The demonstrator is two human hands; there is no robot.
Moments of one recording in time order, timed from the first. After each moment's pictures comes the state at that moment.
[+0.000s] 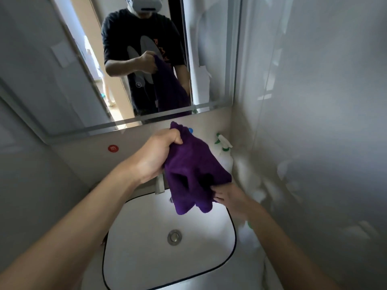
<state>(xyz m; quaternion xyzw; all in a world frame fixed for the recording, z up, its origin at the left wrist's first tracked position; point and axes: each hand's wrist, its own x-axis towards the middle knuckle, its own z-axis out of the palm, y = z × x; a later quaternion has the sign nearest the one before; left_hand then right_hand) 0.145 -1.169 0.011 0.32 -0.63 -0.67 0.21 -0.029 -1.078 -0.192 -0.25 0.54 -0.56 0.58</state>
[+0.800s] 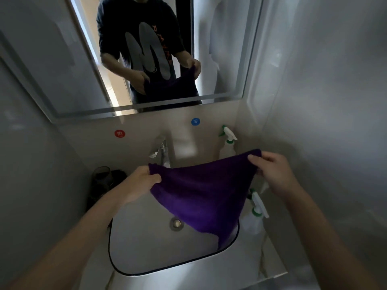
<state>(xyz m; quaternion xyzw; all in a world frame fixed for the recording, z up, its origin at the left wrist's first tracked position) 0.251 -1.219 -0.105 0.42 -0.71 -0.55 0.11 -0.039 -1.034 -0.115 -0.32 0.68 -0.60 0.28</state>
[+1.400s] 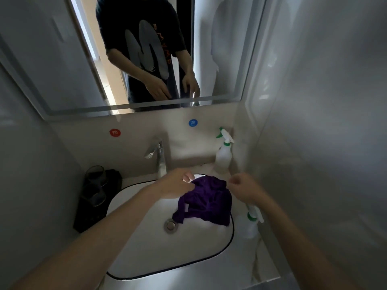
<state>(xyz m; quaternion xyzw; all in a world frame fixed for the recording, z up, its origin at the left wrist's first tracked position) 0.165 -1.218 -0.158 0.35 -0.83 -0.43 0.00 -0.042 -1.065 -0.180 -0.40 0.84 -0.23 0.29</state>
